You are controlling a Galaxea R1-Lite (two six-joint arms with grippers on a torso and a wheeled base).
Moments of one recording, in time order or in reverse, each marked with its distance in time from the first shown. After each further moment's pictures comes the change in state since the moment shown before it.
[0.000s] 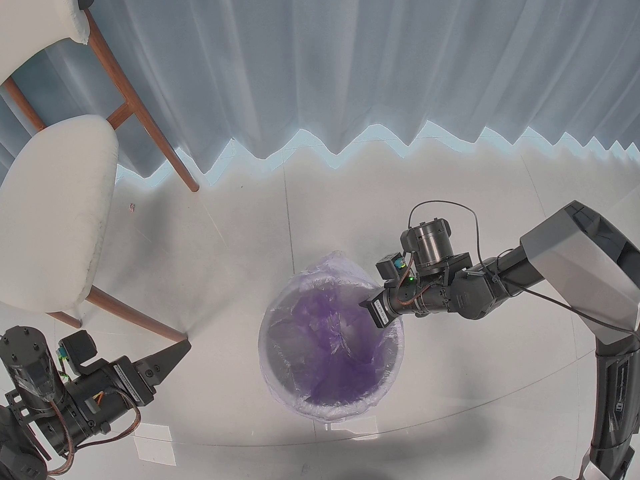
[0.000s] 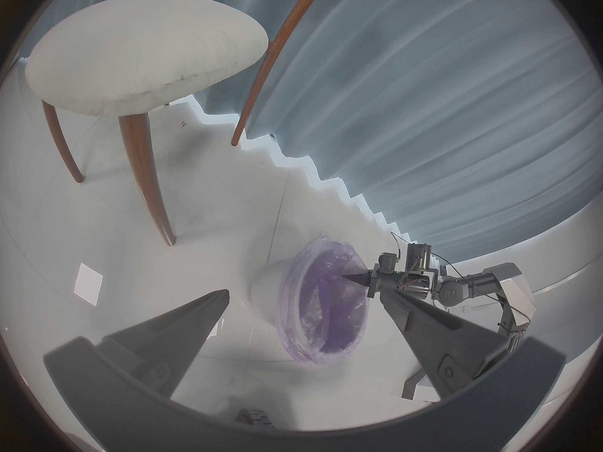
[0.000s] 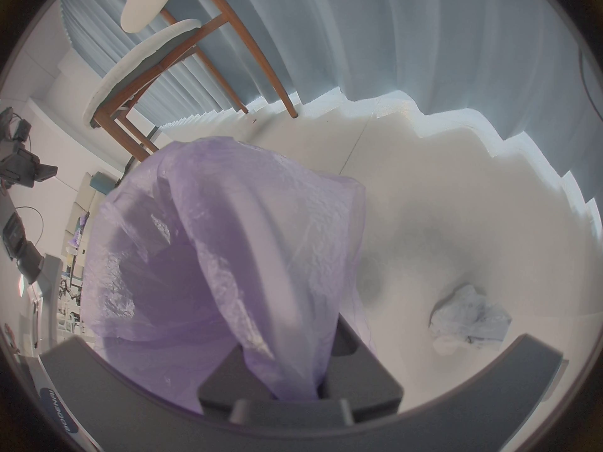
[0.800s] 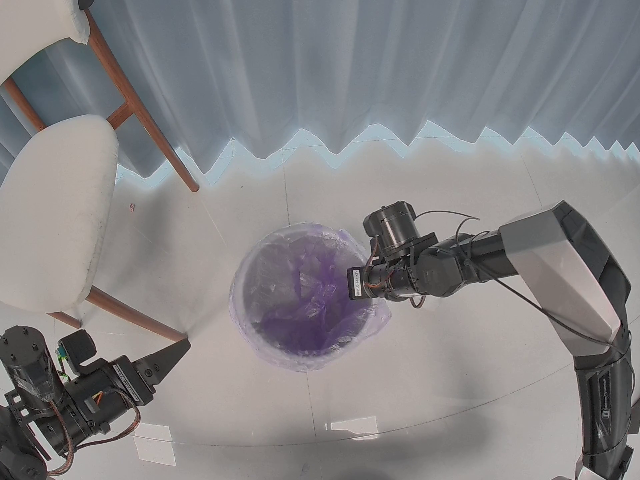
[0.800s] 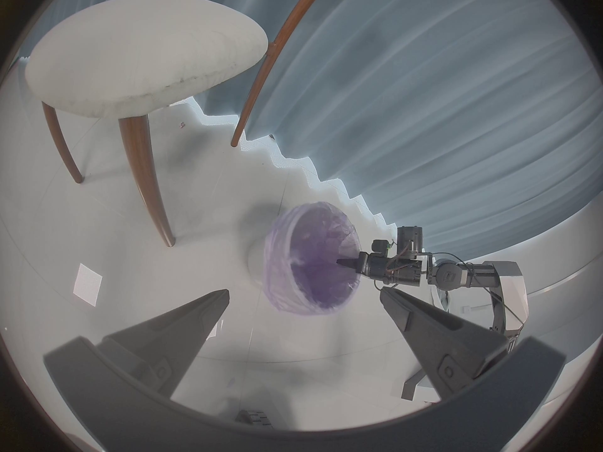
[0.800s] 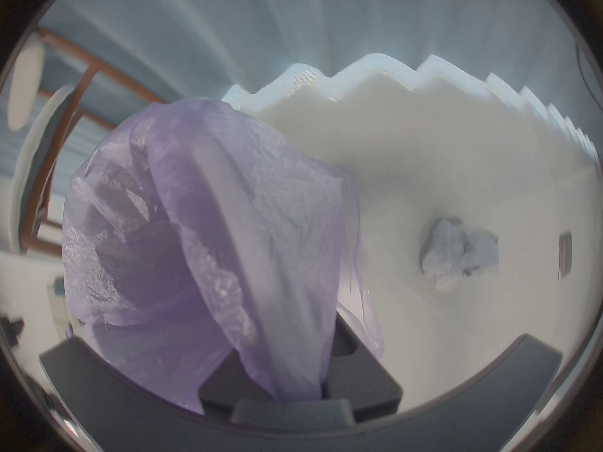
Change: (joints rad) left arm 0.000 -0.003 0.000 -0.003 0.001 0.000; right arm 0.070 0.097 -0.344 0.306 -0.309 0.518
